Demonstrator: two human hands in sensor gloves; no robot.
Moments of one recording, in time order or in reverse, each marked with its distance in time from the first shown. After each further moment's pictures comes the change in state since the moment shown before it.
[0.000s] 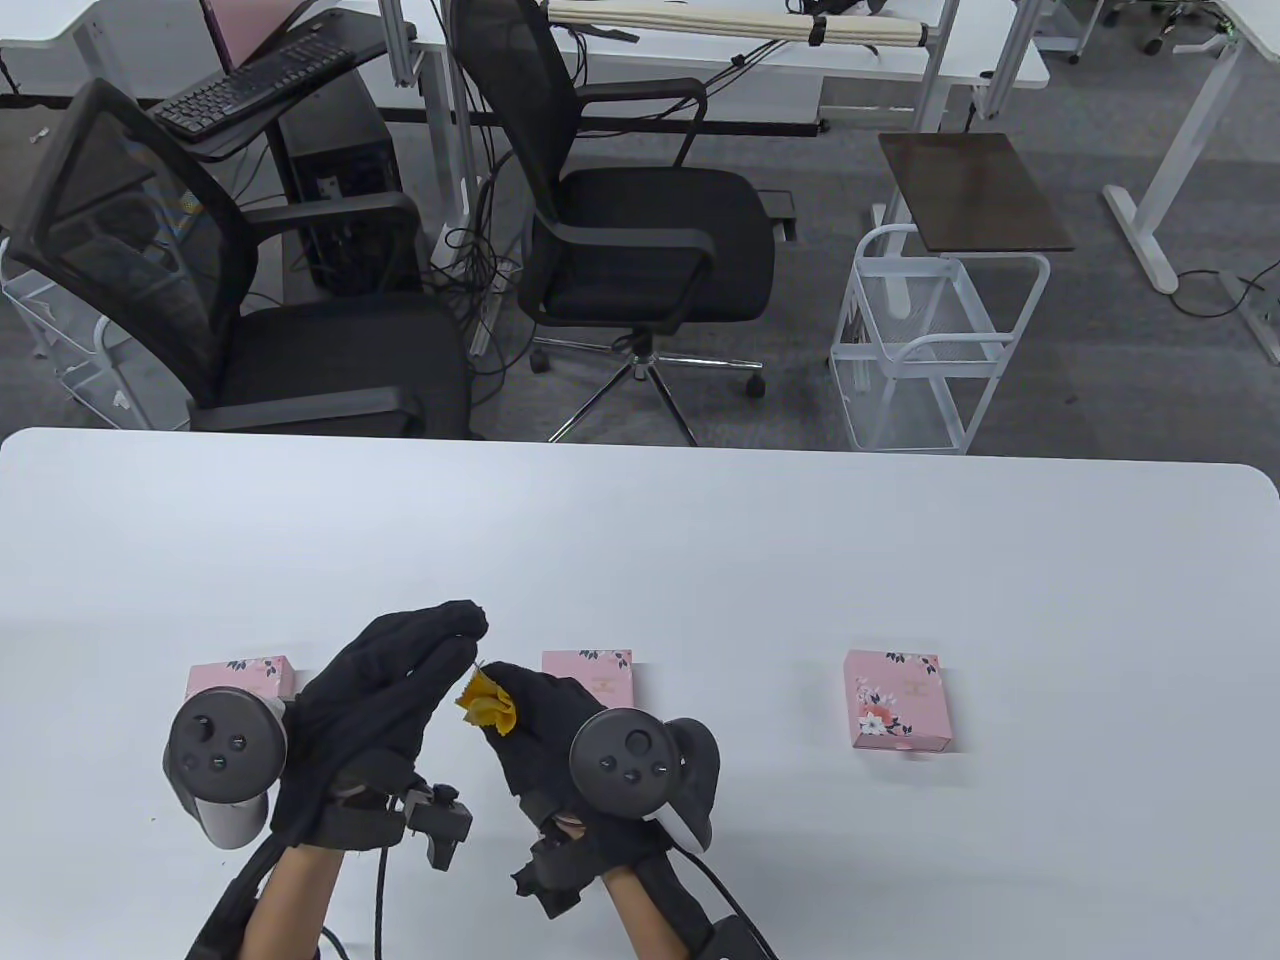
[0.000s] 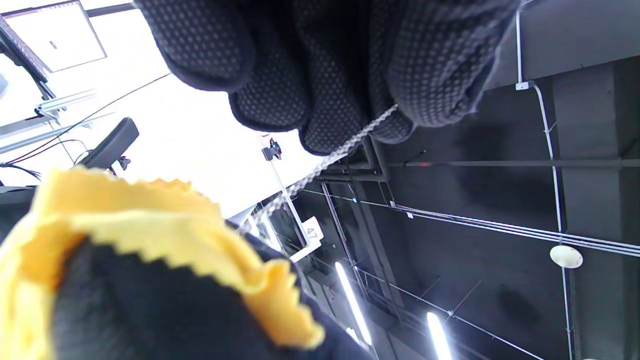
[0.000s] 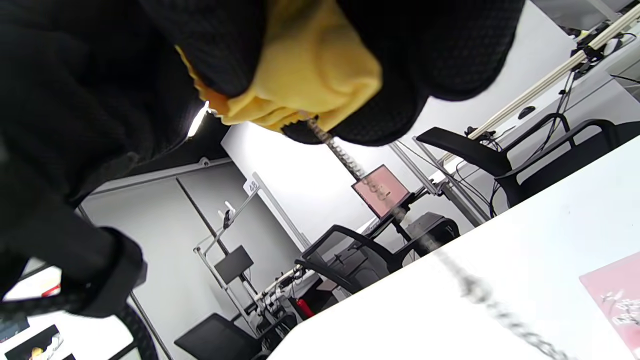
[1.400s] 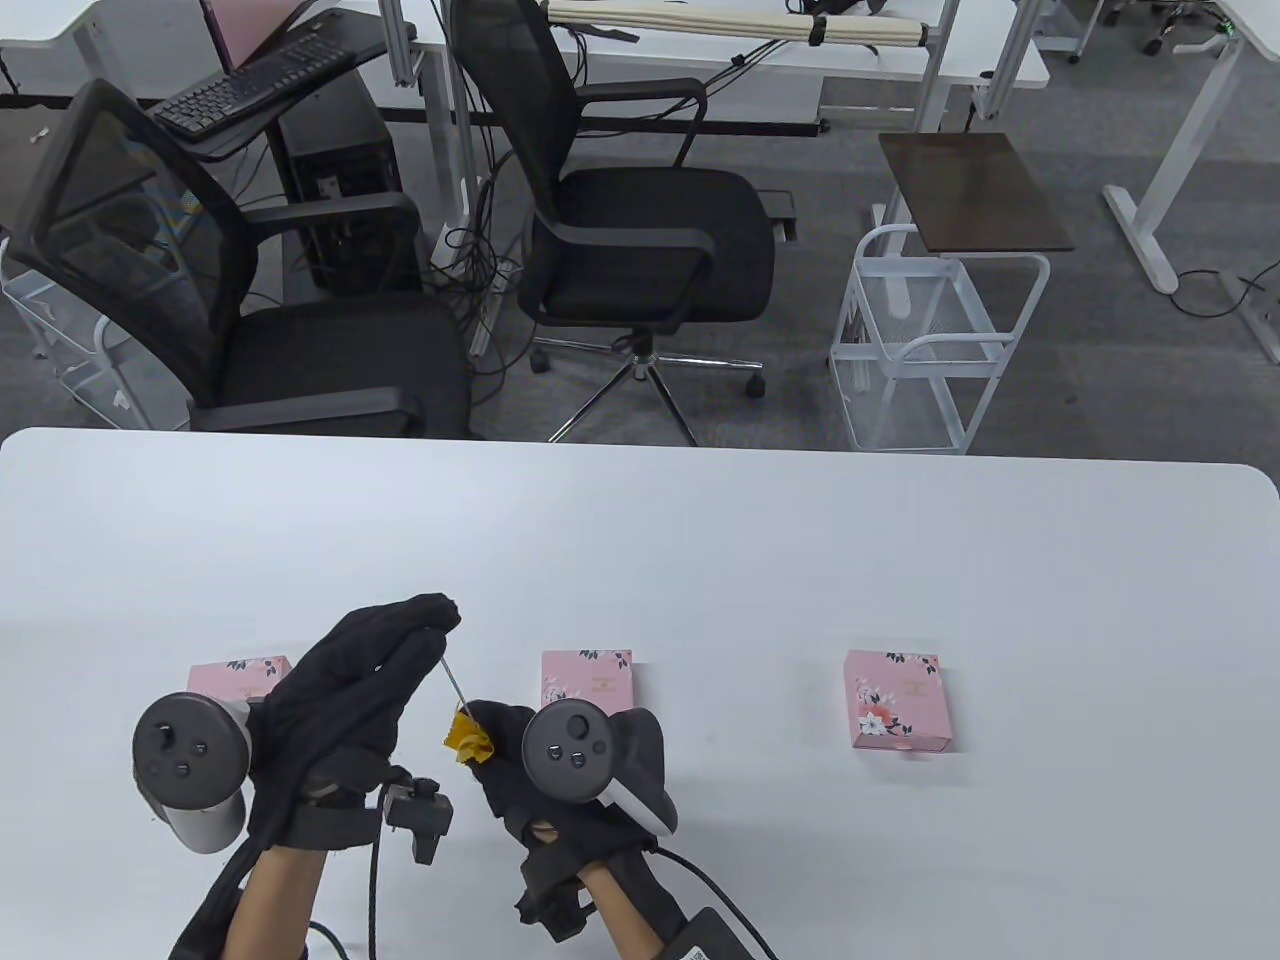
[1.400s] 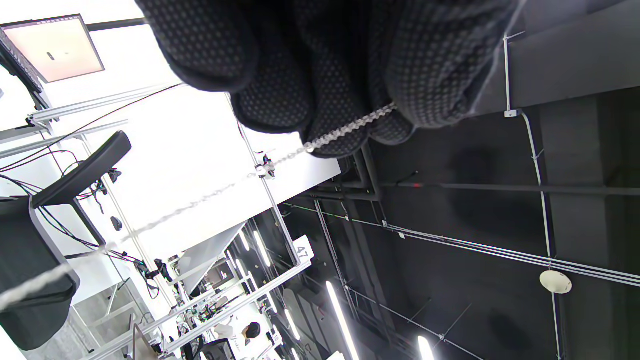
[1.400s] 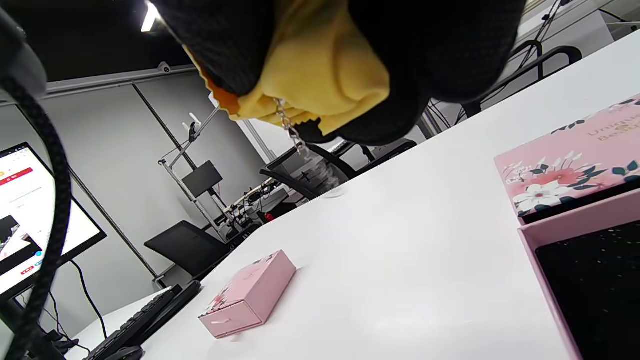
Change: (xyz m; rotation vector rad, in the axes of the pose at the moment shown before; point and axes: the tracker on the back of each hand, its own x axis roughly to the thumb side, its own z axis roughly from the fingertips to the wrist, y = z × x) left_hand 0.002 0.016 0.001 0.059 -0.017 0.033; right_hand -0.021 0.044 -0.003 0.261 0.112 0.084
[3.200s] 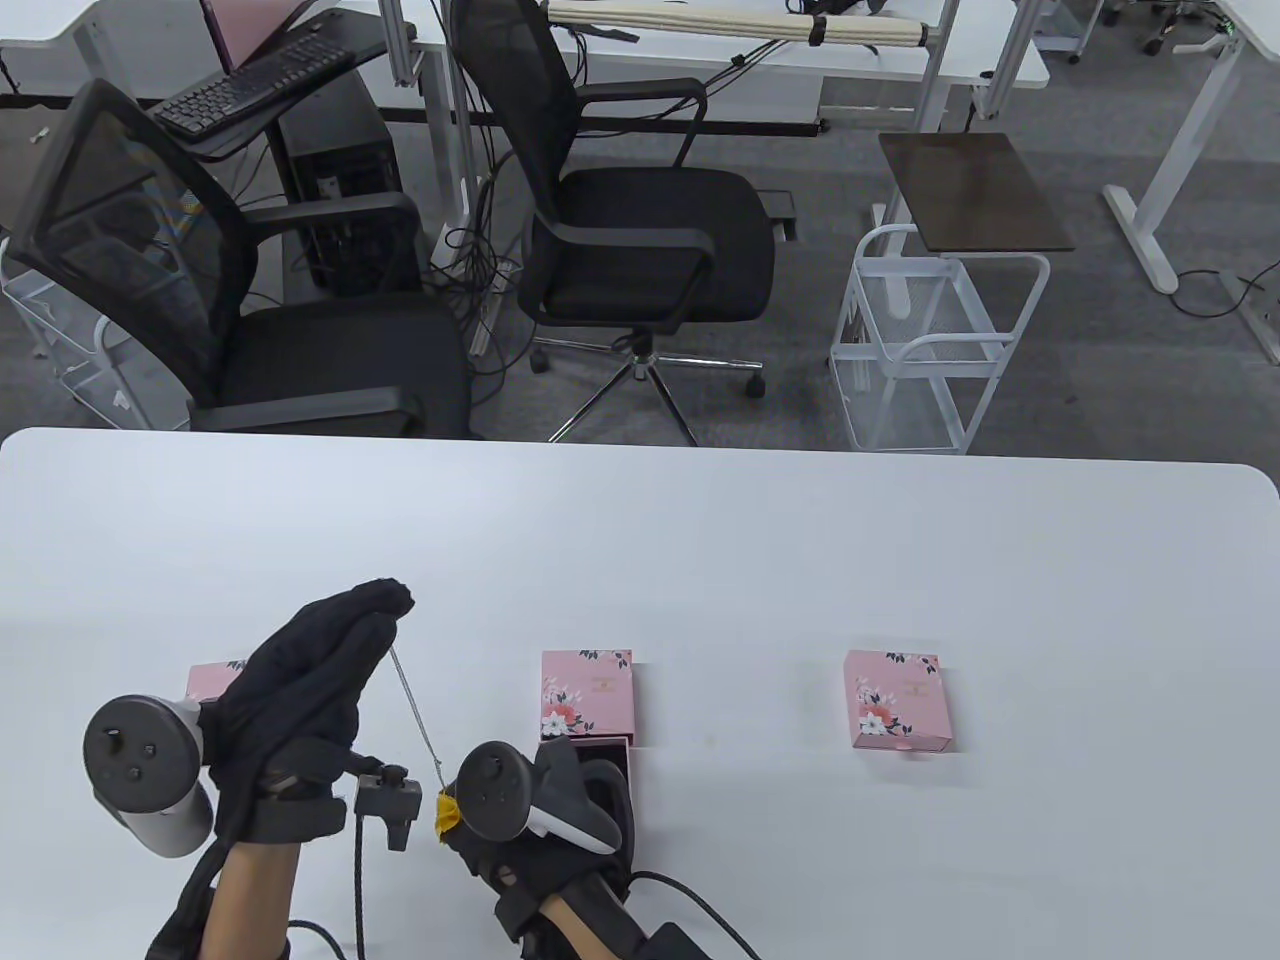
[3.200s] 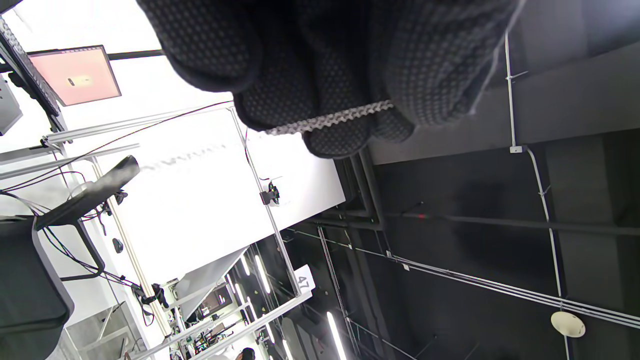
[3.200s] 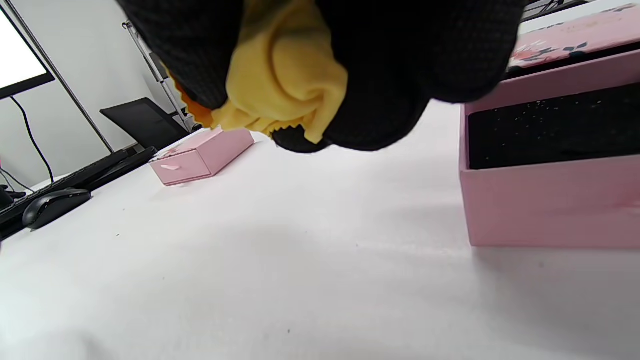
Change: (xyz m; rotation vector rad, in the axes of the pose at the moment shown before) left_hand -0.004 0.025 -0.001 0.093 0.031 0.037; right_hand 0.001 0.063 0.001 0.278 0.034 0.277
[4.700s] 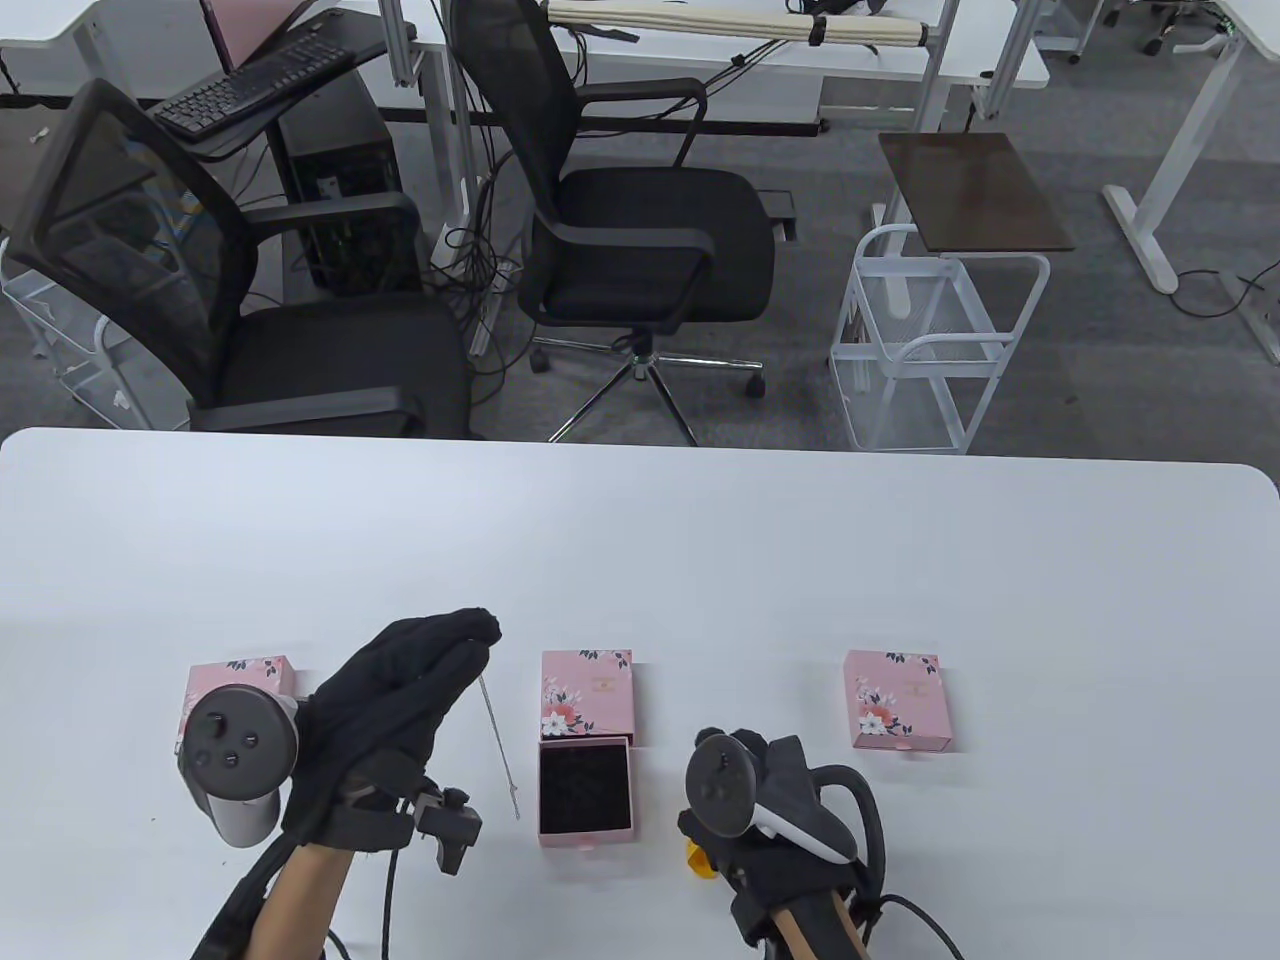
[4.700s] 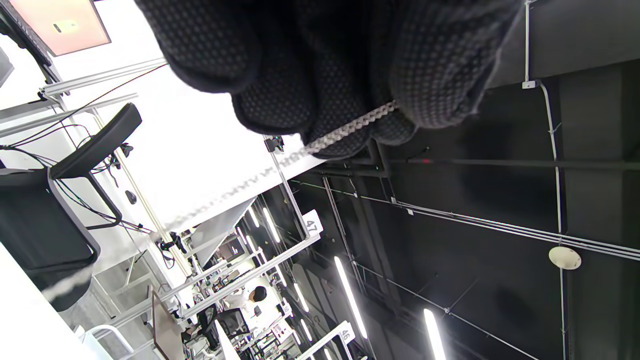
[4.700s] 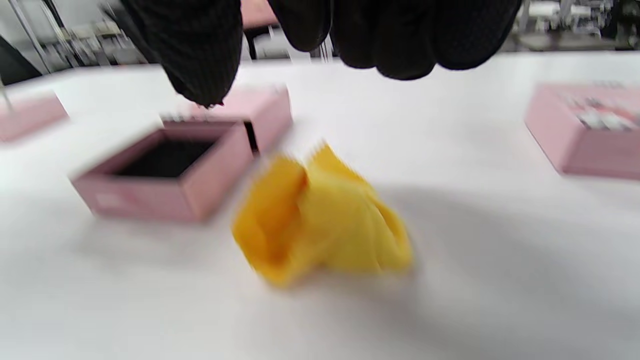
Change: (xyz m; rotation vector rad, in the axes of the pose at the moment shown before) left_hand -0.005 -0.049 0.007 -0.178 -0.001 -0.049; right_hand -0.118 -0.084 0.098 -0.049 0.239 0.182
